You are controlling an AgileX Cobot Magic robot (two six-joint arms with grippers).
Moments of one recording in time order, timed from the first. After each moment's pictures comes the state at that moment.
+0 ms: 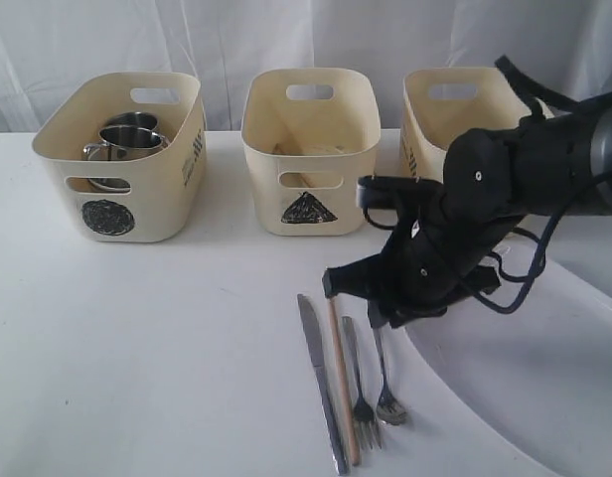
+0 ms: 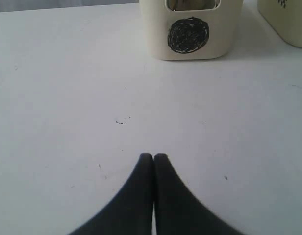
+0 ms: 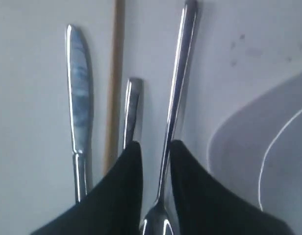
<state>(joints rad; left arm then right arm) 0.09 0.00 0.02 -0.40 0.42 0.45 0.35 1.74 -1.03 0.21 0.61 0.16</state>
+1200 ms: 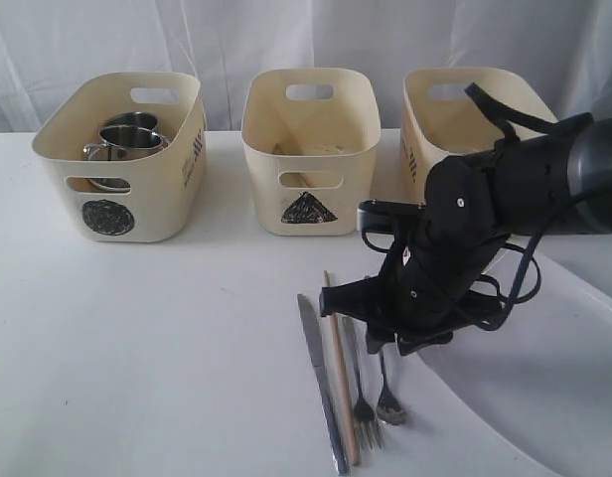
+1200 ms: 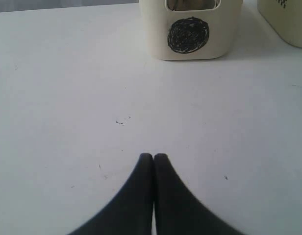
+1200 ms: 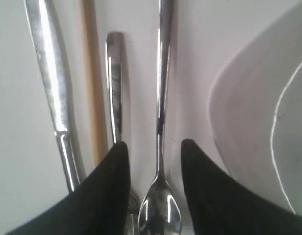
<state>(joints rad) 0.09 0.00 0.02 -0.40 0.42 0.45 0.40 1.76 -1.01 0.13 0.64 0.37</state>
